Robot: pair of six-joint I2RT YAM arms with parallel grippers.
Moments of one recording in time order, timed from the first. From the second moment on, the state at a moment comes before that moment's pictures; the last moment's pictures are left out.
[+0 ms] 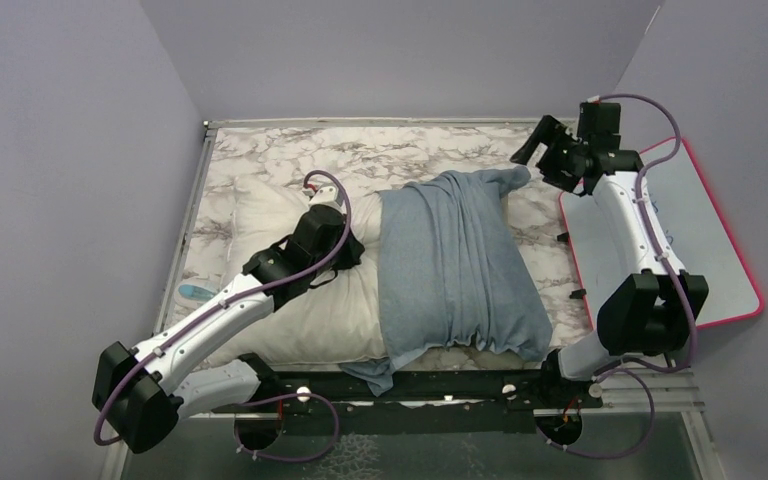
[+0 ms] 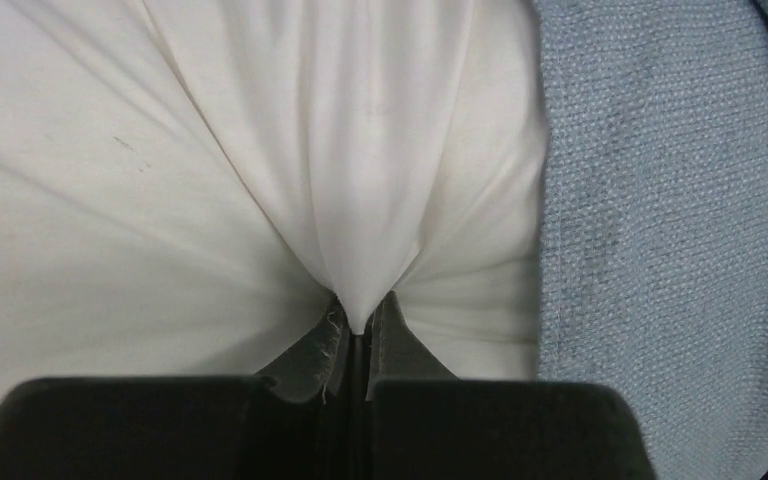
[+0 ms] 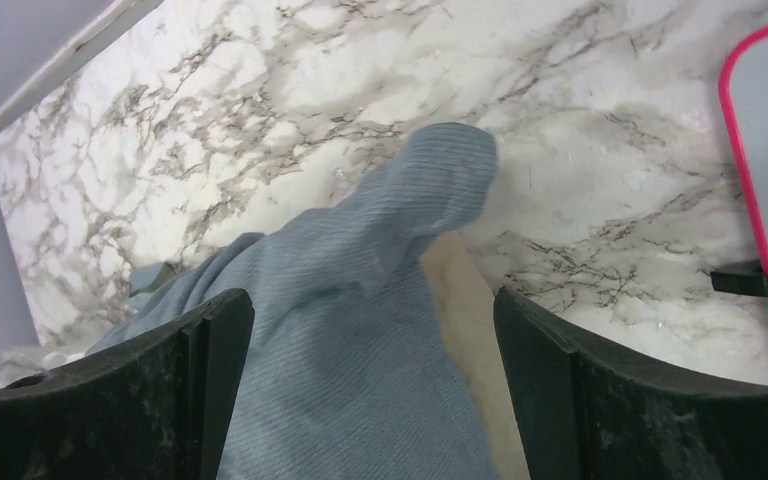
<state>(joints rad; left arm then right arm) -0.71 1.06 0.84 -0.40 -0.17 -0.65 -0.05 1.55 1.44 -0.63 -0.20 0.51</state>
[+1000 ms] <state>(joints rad) -0.62 0.93 0.80 -0.51 -0.26 -0.78 -0.09 1.72 1.77 -0.74 -0.29 0.38</state>
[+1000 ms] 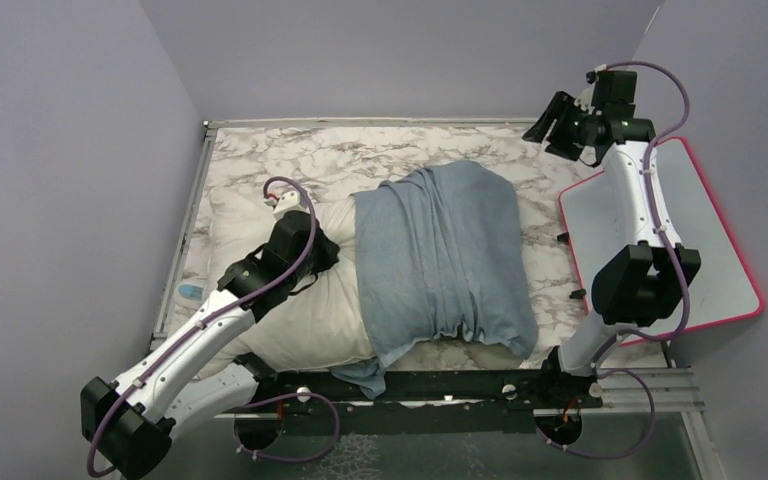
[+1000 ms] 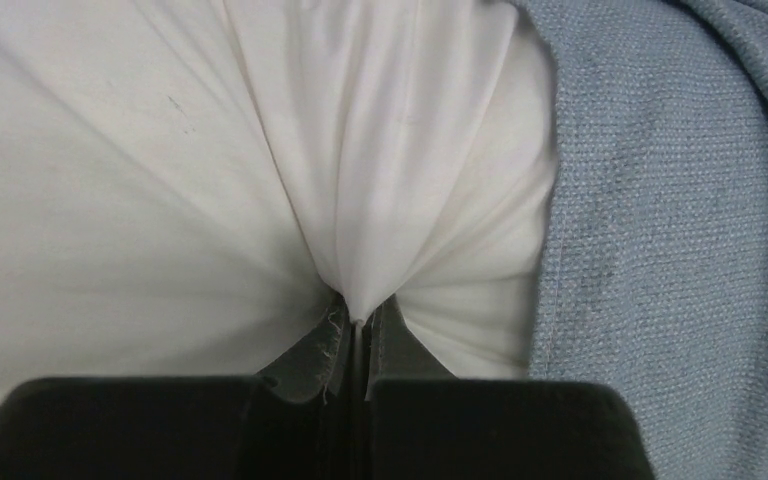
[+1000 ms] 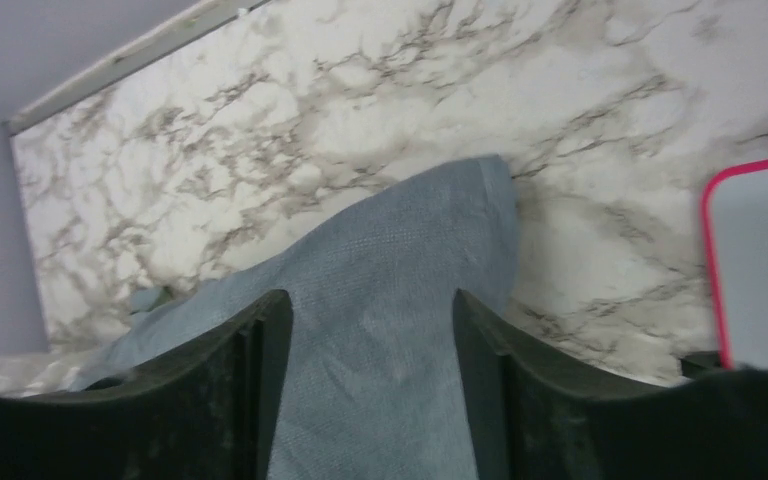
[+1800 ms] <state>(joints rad) -0.32 1.21 0.92 -0.32 0.02 -0.73 0.58 1.03 0.97 -0.64 -0.66 0.53</state>
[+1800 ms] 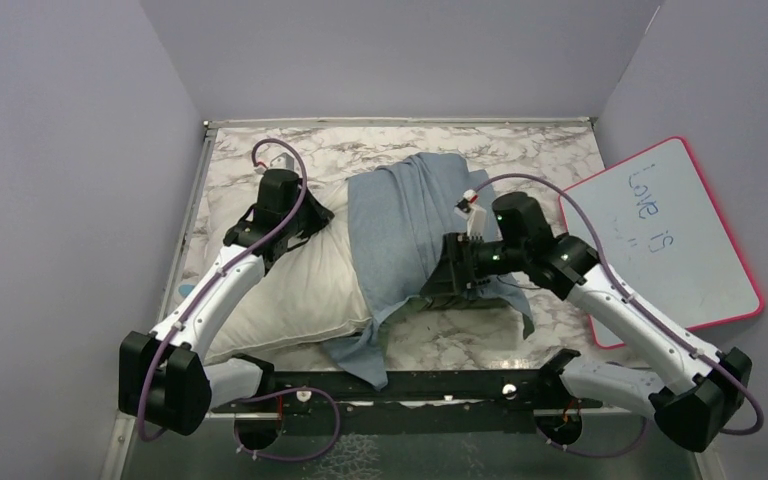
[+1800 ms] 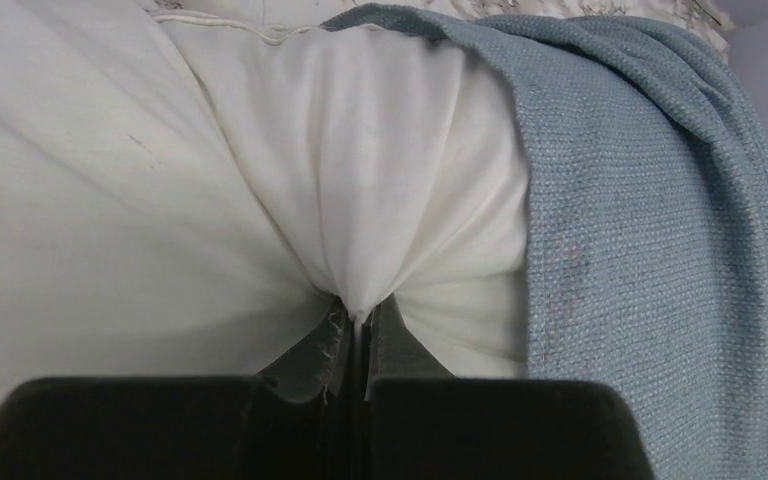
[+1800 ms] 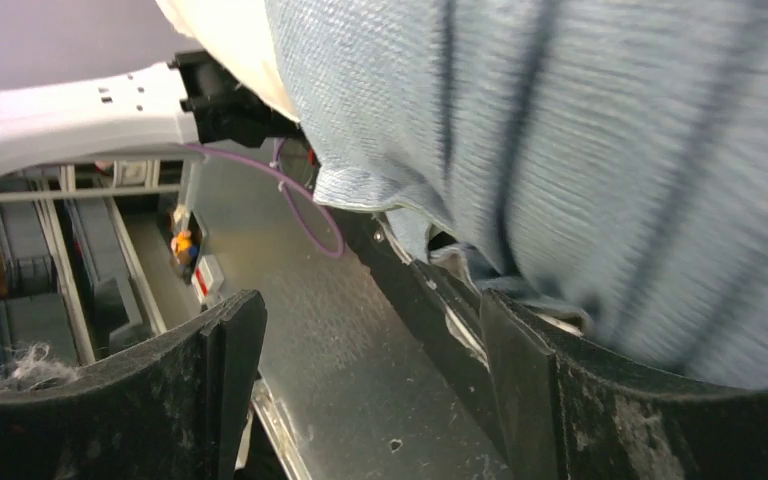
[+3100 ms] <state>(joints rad) -0.31 0.92 0.68 -0.24 0.01 -0.64 0.88 1.08 0.89 -0.70 0.74 1.01</state>
